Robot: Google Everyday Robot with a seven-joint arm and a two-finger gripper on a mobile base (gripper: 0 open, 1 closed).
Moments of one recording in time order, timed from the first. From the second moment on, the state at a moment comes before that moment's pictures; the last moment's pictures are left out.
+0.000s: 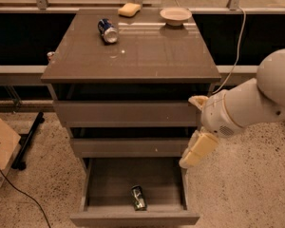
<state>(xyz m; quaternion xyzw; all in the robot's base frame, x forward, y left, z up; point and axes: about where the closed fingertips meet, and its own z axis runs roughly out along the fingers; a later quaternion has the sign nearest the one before) 0.465 -0.127 0.809 -0.59 0.75 0.11 0.28</state>
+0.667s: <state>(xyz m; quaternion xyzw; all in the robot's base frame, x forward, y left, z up) 0.480 -0.104 0.758 -0.57 0.74 0.15 0.32</state>
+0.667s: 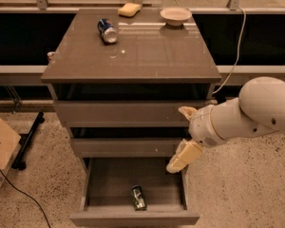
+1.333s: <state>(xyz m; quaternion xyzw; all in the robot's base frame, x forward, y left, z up) 0.488 -0.073 0.700 -0.56 0.74 0.17 0.33</state>
